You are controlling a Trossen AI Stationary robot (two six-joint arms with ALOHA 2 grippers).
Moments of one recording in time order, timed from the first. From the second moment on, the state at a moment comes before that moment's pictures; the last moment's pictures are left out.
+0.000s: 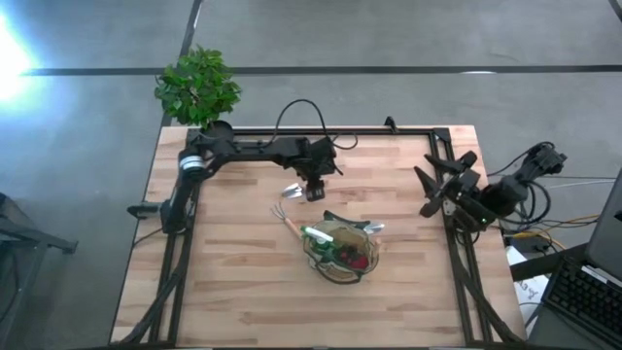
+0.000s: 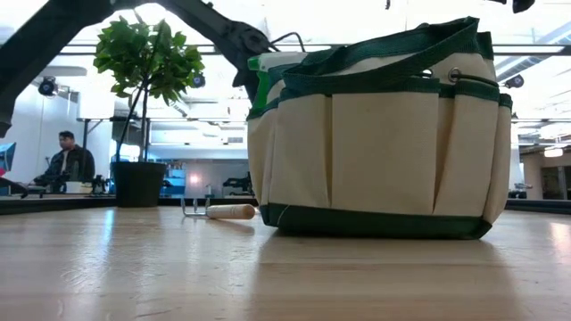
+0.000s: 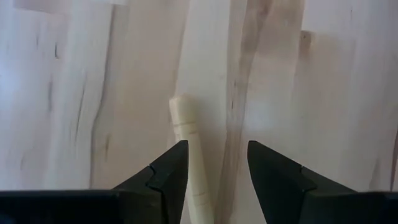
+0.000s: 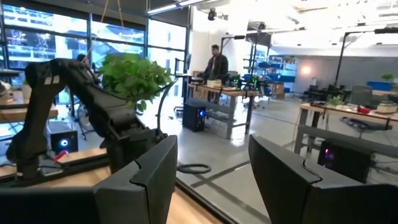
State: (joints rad) left arm 0.33 2.05 1.62 -0.69 0.06 0.16; right arm 0.62 0.54 0.45 0.63 1.29 -0.57
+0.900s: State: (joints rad) left arm 0.33 2.19 1.62 -0.58 0.07 0.09; right arm 0.62 0.50 0.45 0.62 1.29 -0.56
